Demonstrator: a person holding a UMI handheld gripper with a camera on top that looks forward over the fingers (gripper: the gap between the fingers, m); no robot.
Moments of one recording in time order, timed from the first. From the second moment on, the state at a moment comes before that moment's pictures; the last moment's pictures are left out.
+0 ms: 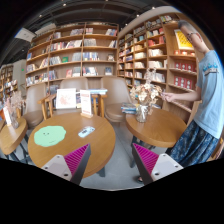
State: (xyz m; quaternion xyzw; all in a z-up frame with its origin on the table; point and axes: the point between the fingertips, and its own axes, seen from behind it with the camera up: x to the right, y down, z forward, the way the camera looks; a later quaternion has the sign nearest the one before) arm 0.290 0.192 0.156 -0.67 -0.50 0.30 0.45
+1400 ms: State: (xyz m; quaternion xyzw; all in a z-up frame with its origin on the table) arm 0.023 0.107 -0.013 -0.67 -0.59 0.29 0.34
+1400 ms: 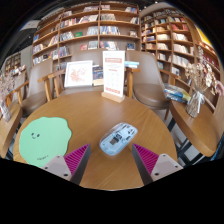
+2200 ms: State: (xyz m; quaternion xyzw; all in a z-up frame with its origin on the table) arm -0.053 0.095 0.009 -0.66 -0.61 0.29 0.33
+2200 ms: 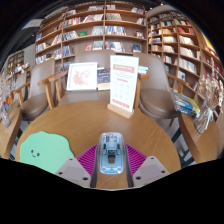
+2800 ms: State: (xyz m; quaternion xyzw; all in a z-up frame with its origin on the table) arm -0.037 -0.120 -0.009 -0.61 -0.66 0.33 0.28
